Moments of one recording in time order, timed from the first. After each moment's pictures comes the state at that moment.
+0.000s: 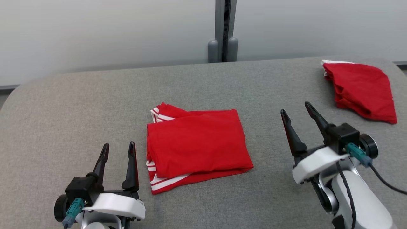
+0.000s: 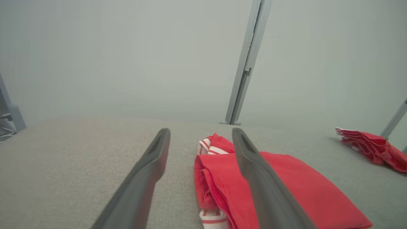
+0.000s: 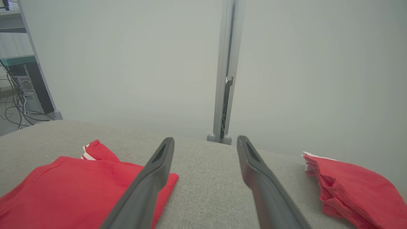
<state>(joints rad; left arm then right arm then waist) -0.07 0.05 -0.13 0.20 -0.30 0.04 -0.26 -0.42 -0.13 0.31 0.48 0.22 0.13 -0.26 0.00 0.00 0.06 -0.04</state>
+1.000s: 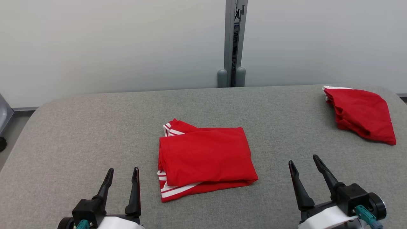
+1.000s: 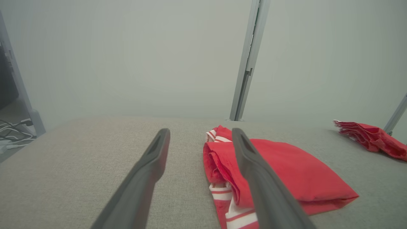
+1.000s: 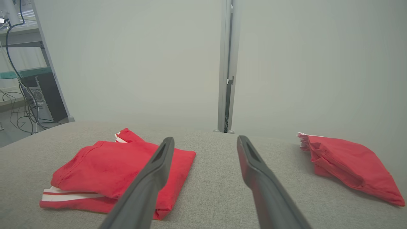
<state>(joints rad) 0.04 0.05 -0.13 0.21 -0.26 0.01 -0.26 -0.03 -0.08 0.19 0.21 0.13 0.13 -0.26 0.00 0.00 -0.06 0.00</state>
